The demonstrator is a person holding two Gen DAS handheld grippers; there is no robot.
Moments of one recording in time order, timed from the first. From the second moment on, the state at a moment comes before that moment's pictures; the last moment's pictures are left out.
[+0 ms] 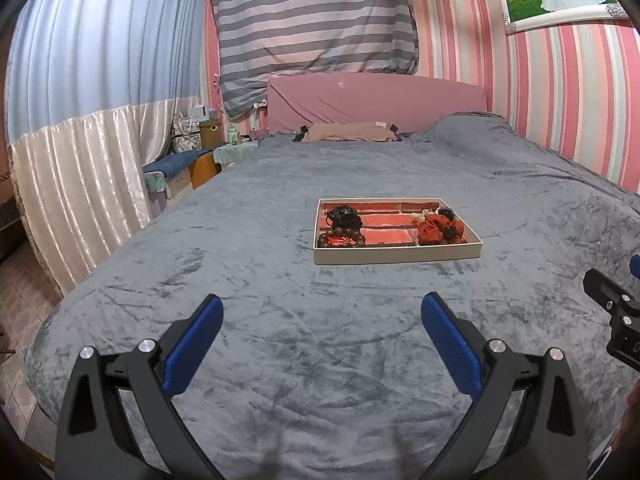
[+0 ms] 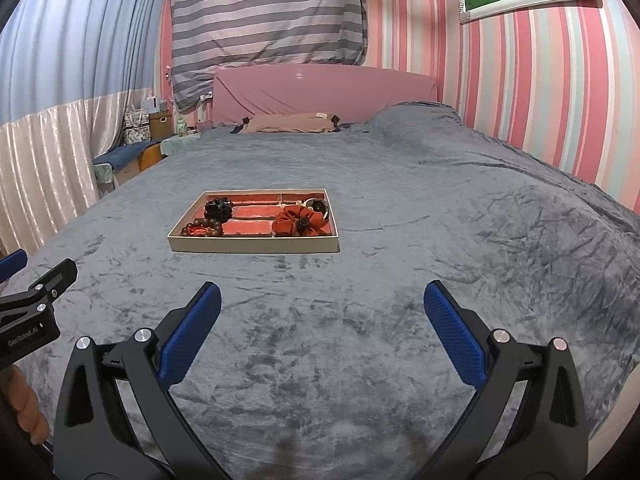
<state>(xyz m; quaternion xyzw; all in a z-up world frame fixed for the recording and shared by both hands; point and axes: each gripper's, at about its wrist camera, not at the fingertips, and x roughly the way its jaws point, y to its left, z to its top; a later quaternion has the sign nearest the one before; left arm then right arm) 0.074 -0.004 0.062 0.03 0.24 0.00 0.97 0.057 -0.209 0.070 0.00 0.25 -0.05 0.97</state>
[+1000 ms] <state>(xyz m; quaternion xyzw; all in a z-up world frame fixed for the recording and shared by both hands) 0.073 -0.004 0.063 0.03 0.24 -0.01 0.97 0.056 -0.212 0.068 0.00 0.25 -0.06 0.97</state>
